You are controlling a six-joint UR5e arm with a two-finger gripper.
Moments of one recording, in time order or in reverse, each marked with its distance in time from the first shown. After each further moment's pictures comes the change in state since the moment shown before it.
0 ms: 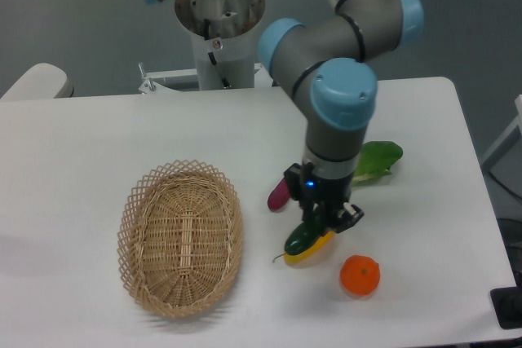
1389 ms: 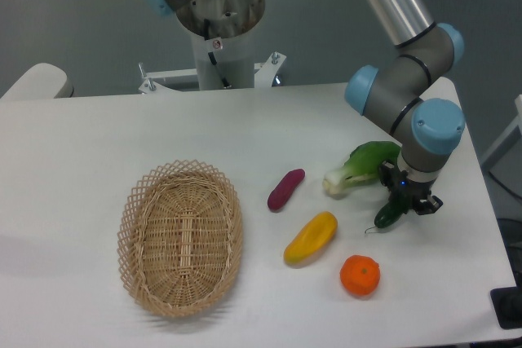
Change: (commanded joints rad) arm 0.321 -0.189 -0.127 0.218 0.143 0.437
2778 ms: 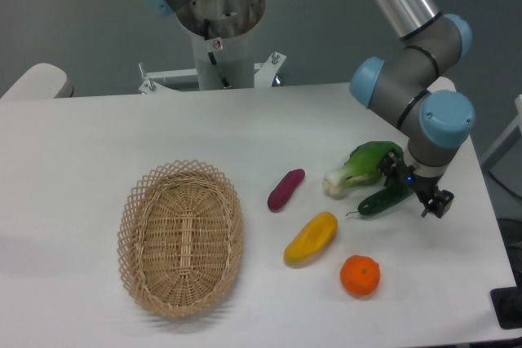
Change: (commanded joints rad) arm -0.003 -0.003 -0.012 0.000 -0.002 -0.015
